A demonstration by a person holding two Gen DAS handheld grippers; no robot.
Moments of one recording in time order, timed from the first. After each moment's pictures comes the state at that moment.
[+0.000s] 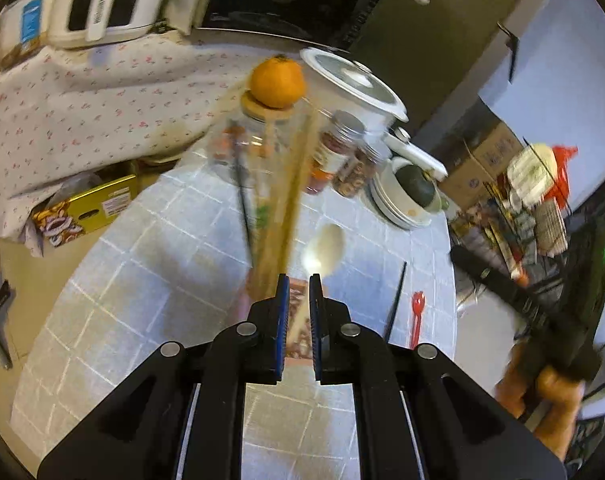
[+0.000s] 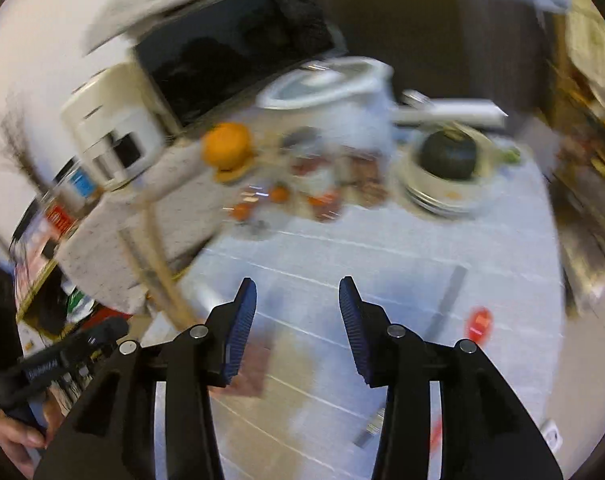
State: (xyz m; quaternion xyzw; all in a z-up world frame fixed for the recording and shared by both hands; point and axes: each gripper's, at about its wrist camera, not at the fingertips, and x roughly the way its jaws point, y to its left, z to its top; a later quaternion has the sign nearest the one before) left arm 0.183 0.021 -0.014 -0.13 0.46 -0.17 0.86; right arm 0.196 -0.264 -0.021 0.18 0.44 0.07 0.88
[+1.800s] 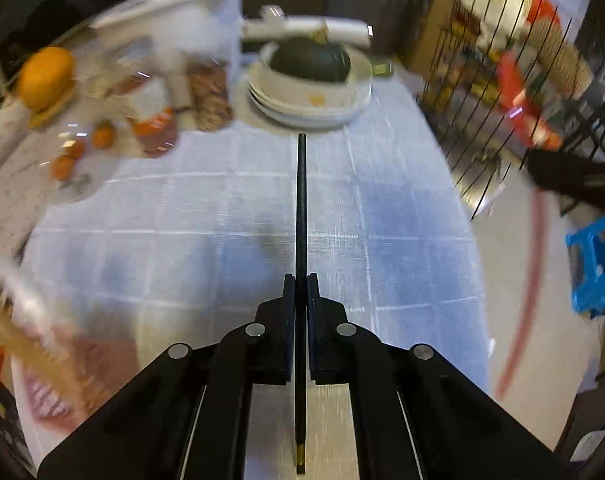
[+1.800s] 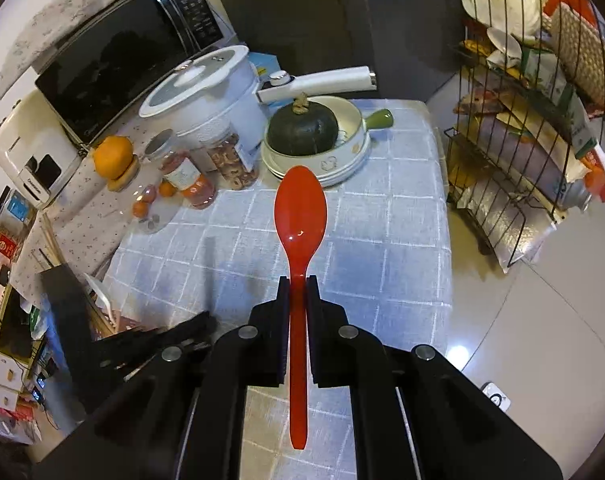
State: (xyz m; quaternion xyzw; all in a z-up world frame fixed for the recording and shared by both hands) left arm 0.195 -0.178 -0.084 0.07 0.50 -0.24 0.83; right arm 0.170 -0.354 -0.023 0.17 0.47 -0.02 0.87
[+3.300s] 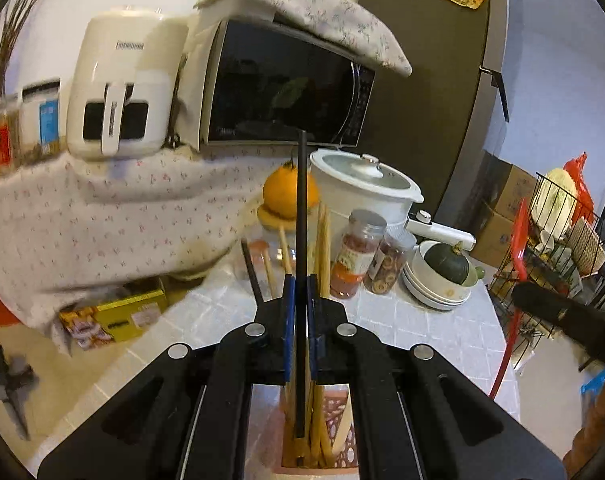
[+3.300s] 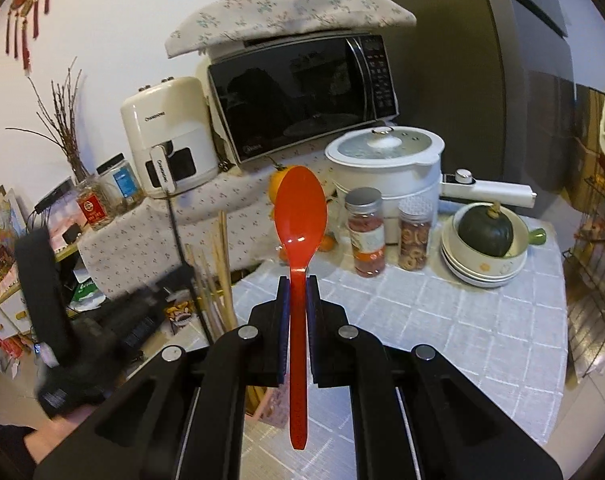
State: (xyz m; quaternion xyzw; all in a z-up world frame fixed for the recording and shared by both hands) left arm 0.192 0.019 -0.026 -0.08 0.27 -0.11 0.95; right arm 0.164 -0.180 0.017 0.09 0.30 0.14 0.94
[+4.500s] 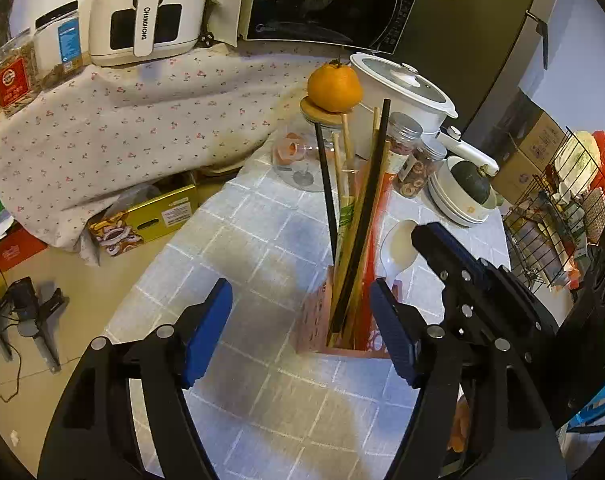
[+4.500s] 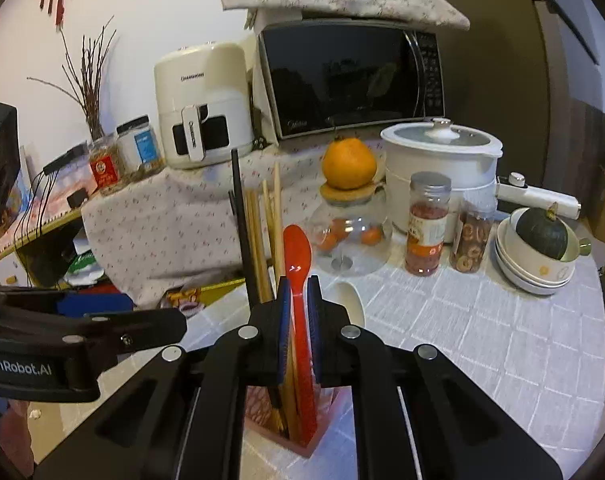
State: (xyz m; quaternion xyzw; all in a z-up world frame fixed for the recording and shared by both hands) left arm 0.175 0.058 -0.022 -0.07 0.46 -0.08 0.88; right arm 0.175 -0.106 -0.042 0.05 0.28 0.17 0.94
